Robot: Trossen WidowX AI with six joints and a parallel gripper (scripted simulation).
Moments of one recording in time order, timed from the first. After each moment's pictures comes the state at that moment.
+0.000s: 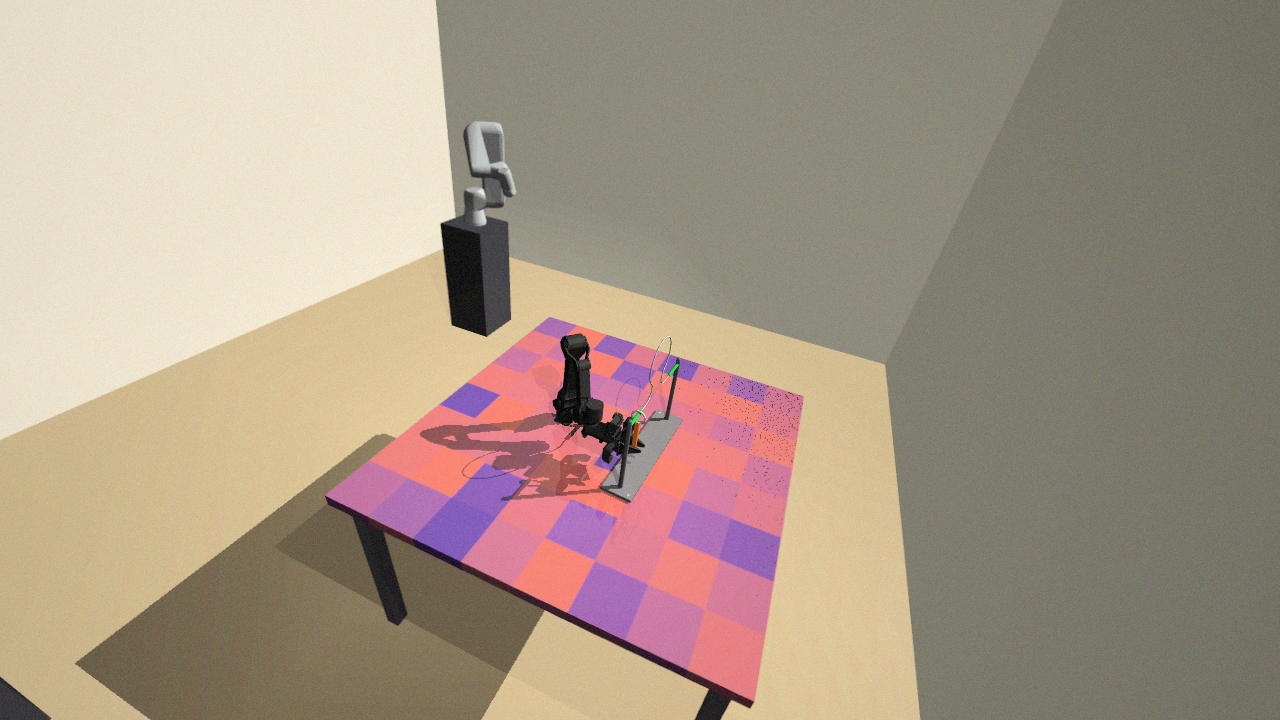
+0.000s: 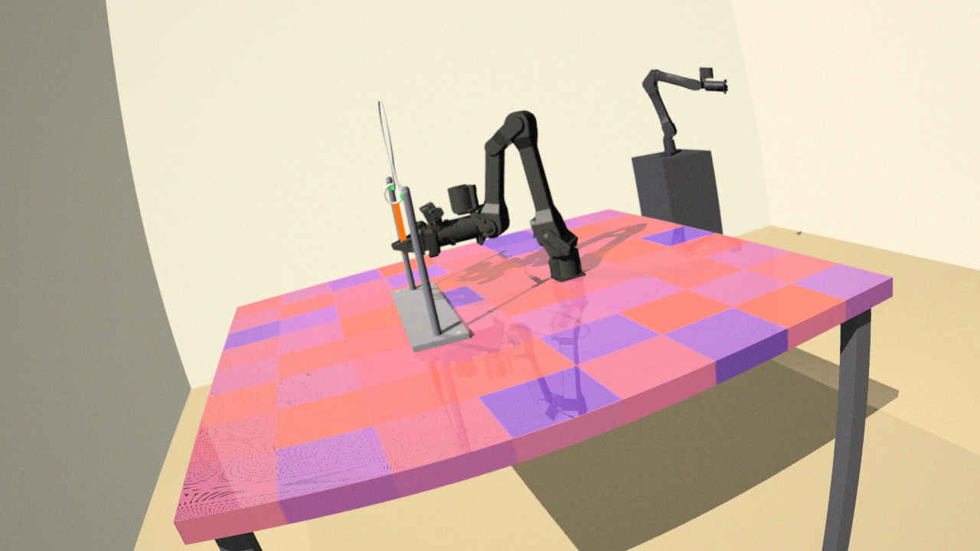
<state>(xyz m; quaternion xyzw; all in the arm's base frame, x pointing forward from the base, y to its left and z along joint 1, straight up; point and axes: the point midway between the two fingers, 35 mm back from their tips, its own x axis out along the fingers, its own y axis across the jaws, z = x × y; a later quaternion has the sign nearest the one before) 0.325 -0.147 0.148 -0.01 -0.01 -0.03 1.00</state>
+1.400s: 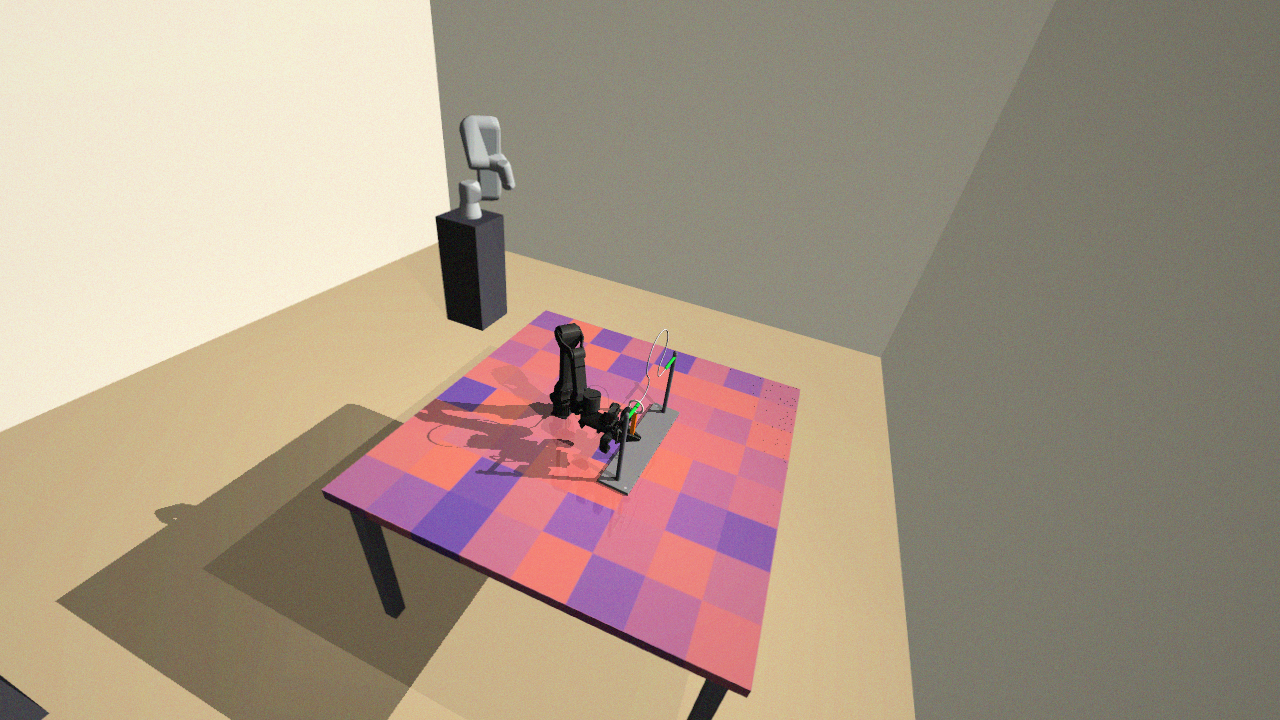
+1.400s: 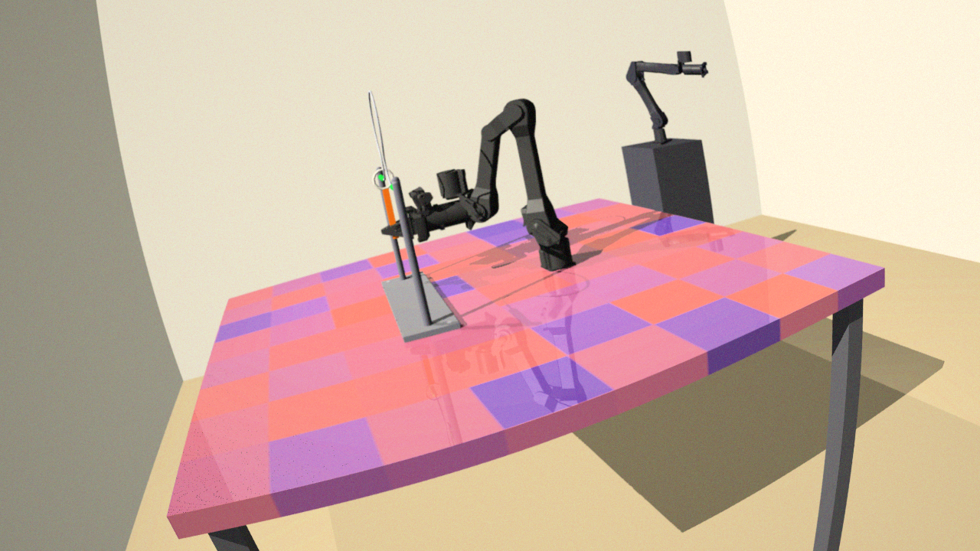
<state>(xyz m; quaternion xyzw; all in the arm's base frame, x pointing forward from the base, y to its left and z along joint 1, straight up) 0.325 -0.147 0.161 -0.01 -0.01 -0.03 1.00</state>
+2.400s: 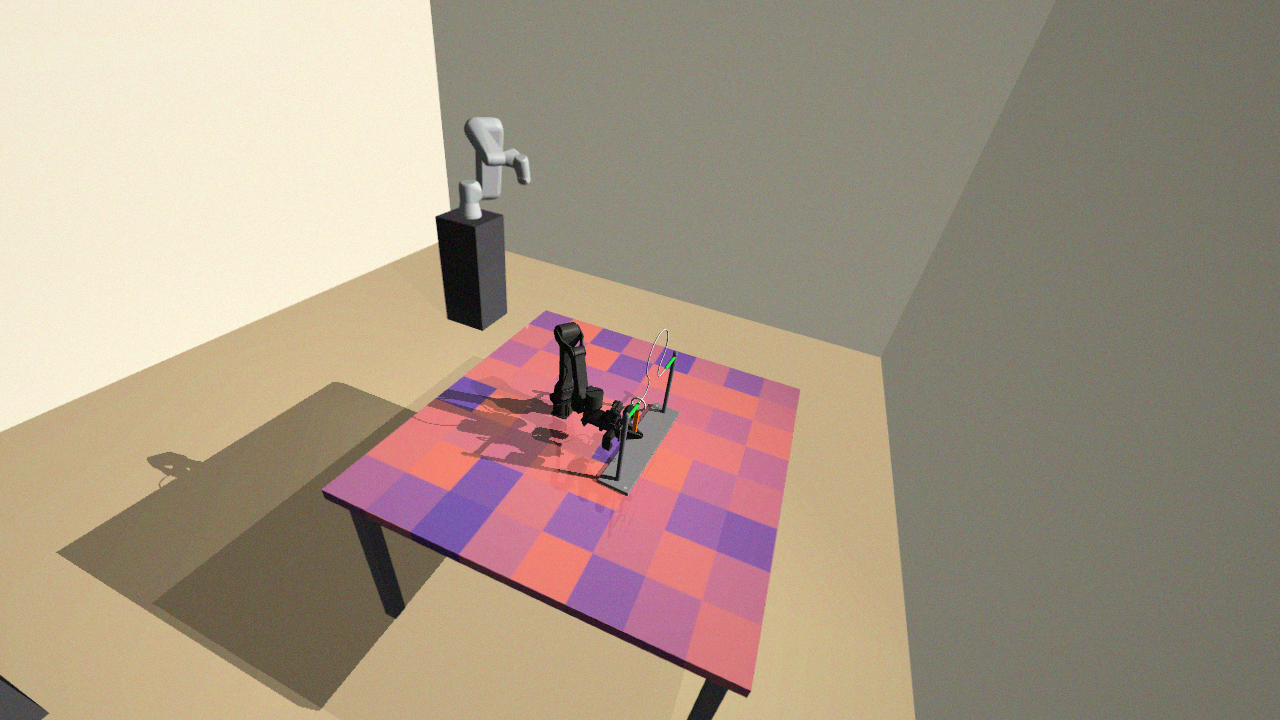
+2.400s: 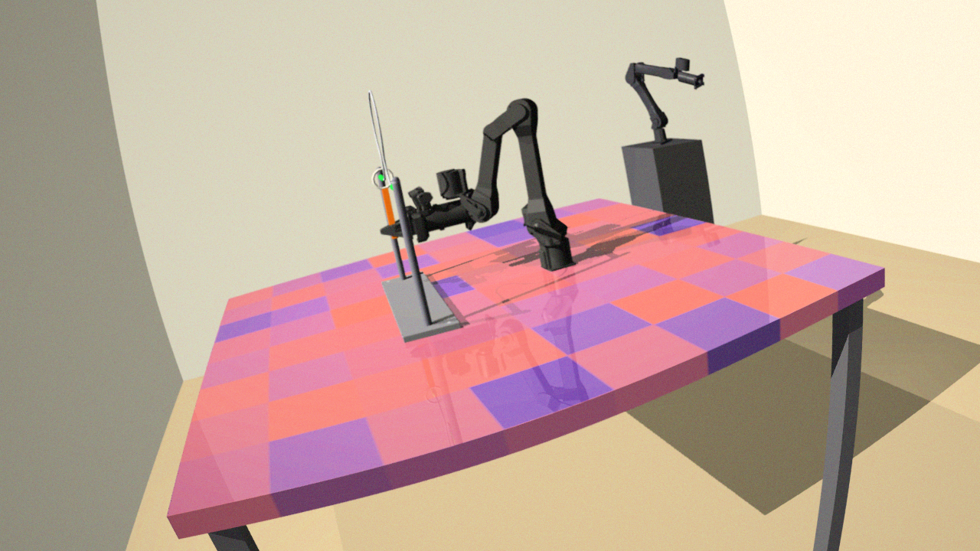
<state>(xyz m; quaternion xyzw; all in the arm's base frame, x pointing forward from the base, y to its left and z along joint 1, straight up) 0.328 -0.135 0.163 -0.01 -0.01 -0.03 1.00</state>
